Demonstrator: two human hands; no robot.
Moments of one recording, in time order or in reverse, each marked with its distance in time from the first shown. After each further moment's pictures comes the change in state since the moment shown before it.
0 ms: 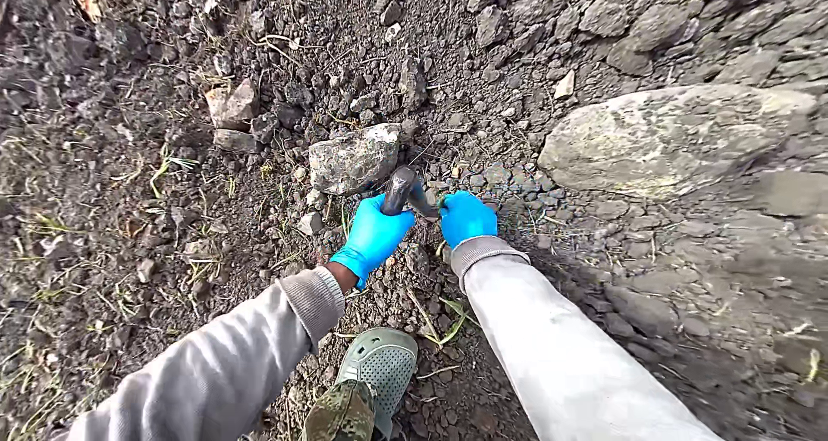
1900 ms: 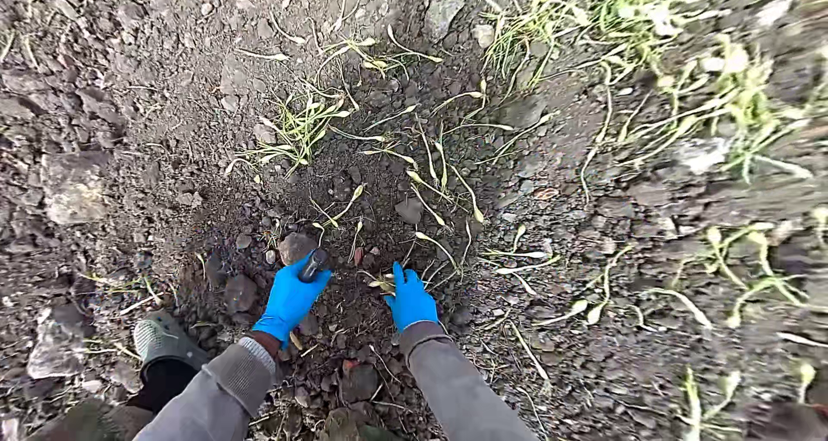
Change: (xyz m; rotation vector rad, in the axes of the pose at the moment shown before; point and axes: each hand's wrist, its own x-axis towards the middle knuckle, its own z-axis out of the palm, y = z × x) left_hand -0.510 -0.255 0.261 1.337 -0.976 0.555; right_hand -0.724 0.193 0.414 0.965 0.182 1.150
